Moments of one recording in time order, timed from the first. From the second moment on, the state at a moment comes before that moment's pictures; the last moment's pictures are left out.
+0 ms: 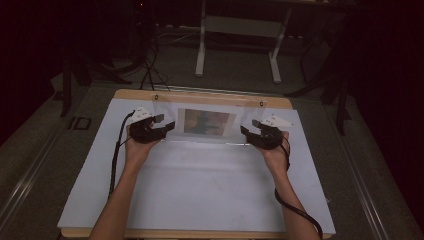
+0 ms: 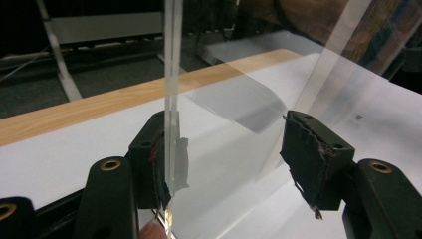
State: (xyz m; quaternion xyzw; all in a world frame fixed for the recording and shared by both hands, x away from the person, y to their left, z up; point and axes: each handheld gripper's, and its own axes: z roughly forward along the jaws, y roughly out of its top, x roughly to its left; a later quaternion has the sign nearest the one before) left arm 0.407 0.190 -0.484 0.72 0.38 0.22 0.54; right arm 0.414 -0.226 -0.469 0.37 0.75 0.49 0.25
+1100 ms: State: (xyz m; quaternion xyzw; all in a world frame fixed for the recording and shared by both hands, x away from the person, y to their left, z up) left arm 0.404 0.178 -0.469 0.72 0.41 0.21 0.51; right arm 0.412 -0.231 -0.460 0.39 0.74 0.50 0.23
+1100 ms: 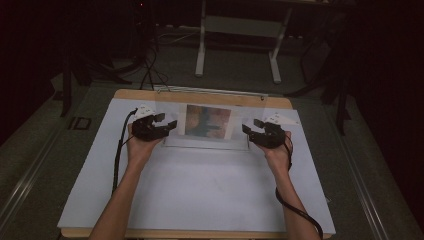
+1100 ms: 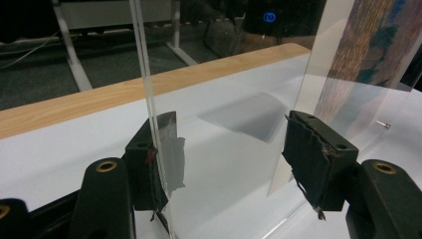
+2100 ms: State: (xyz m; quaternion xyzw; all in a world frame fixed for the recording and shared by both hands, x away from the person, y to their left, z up) left arm 0.360 0.178 -0.465 0.72 0.44 0.17 0.51; right arm 0.384 -0.241 -0.458 0.40 0.75 0.50 0.17
